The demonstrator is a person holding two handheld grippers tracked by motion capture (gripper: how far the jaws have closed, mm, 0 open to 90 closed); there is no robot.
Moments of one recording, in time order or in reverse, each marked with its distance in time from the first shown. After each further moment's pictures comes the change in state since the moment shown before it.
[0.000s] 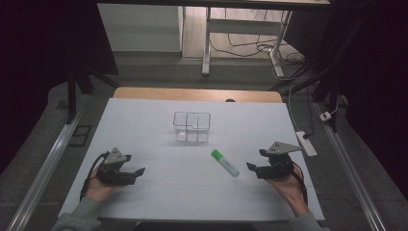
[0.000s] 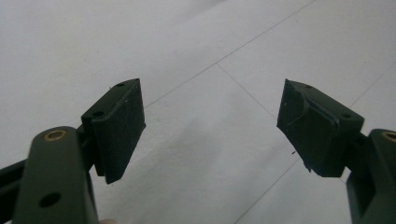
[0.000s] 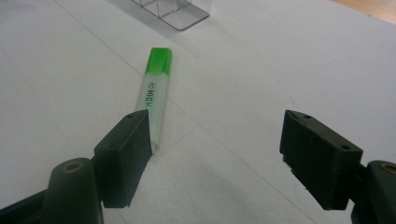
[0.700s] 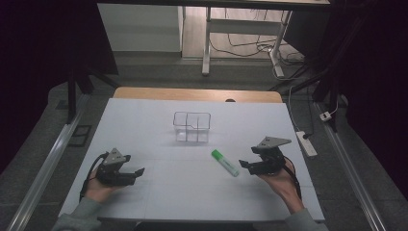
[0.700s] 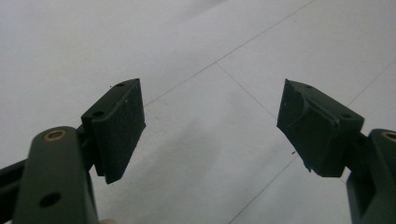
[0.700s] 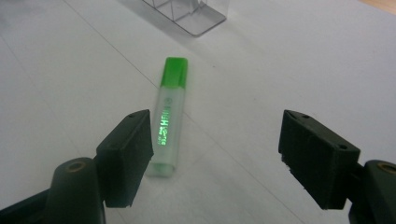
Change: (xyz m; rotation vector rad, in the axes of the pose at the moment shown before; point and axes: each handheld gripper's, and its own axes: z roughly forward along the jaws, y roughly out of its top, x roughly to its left) left arm -0.001 -0.001 -0.002 -0.002 0.004 -0.001; right arm 0.009 0.023 0.015 0.051 0.038 -0.005
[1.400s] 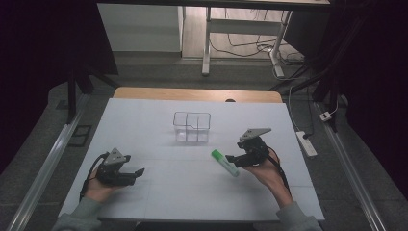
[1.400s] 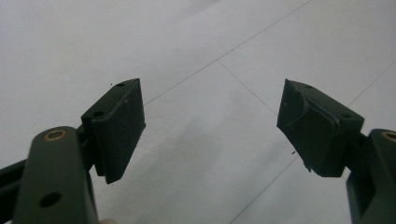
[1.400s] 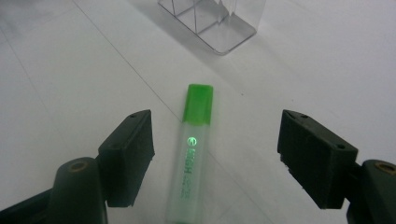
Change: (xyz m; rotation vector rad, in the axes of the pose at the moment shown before) left arm 0.001 0.000 0.001 0.008 0.003 0.004; right arm 0.012 0.037 0.034 0.076 0.056 -0.019
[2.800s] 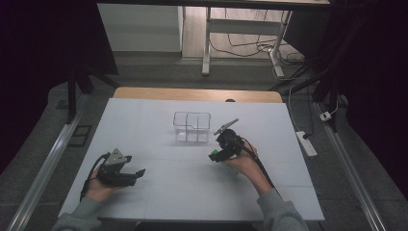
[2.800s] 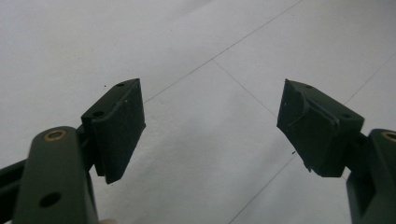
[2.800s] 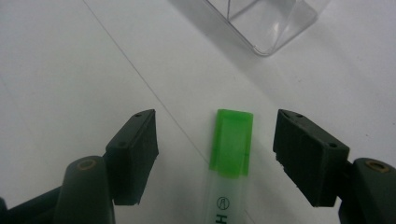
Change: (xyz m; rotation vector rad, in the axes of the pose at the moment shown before) left arm -0.001 0.000 0.002 0.002 -0.012 0.016; right arm 0.012 0.039 0.067 0.229 0.052 -0.005
